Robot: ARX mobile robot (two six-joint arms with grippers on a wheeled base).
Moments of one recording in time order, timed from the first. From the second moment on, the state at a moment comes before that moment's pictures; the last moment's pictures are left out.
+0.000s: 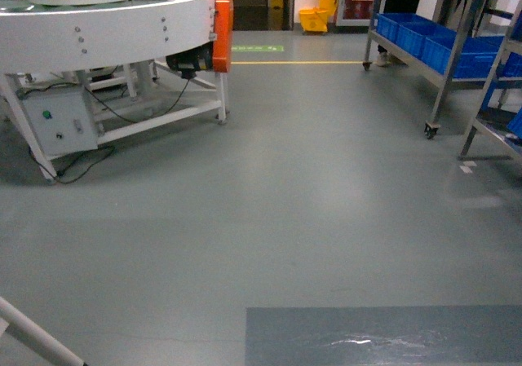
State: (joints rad) left arm 0.00 0.01 0.01 0.00 0.00 0.00; right arm -0.04 0.49 0.19 0.16 -0.07 0.07
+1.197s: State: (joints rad) left arm 0.00 0.01 0.01 -0.01 0.00 0.00; right arm -0.04 0.49 0.19 0.16 -0.08 0.07
